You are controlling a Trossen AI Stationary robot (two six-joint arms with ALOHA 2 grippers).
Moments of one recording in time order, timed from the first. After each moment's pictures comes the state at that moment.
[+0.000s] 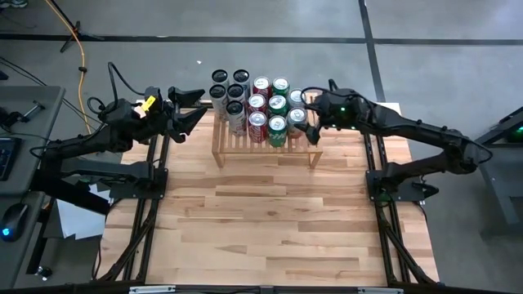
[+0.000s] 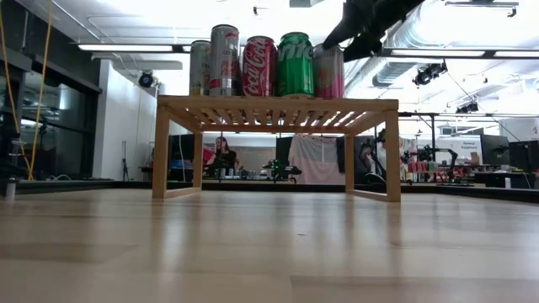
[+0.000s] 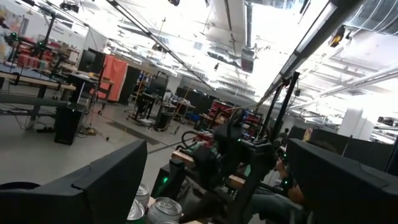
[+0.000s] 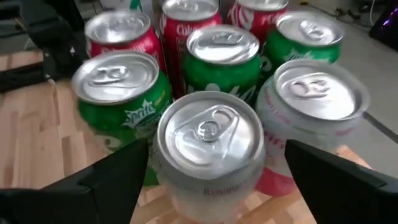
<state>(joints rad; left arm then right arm) 0.19 0.77 0.91 0.18 -0.17 -0.31 -0.38 1.18 1.11 -0.43 0.06 0.04</state>
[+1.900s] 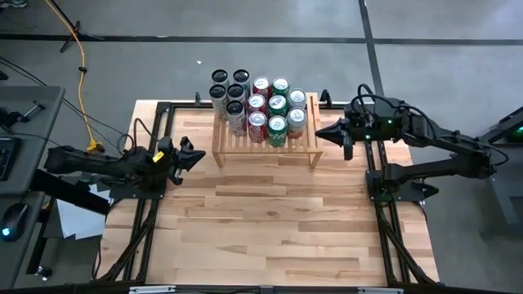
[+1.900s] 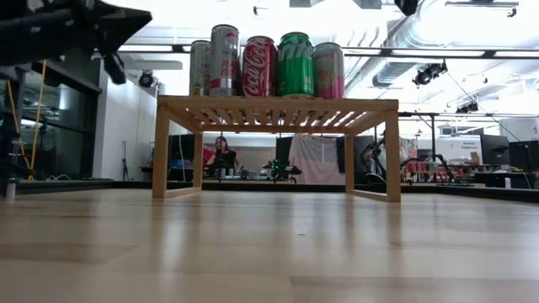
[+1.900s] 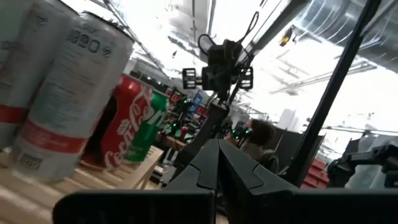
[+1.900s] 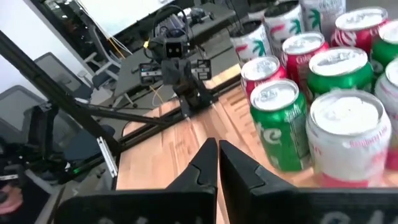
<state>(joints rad) -0.04 0.42 0.02 0.77 -0.19 -0.42 -0.19 0.89 1.11 -0.48 -0.11 0.41</state>
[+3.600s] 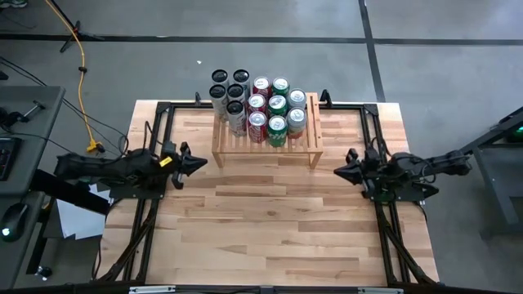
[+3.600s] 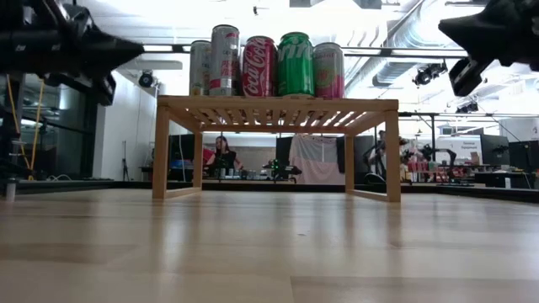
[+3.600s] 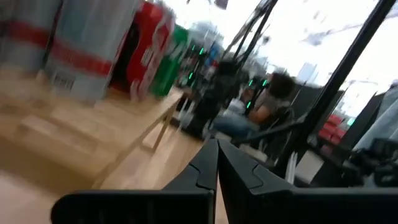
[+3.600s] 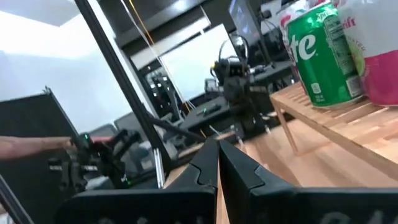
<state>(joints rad) -0.04 0.15 0.01 0.27 -0.17 -0.43 0.21 0.03 0.05 0.17 0.16 0.42</state>
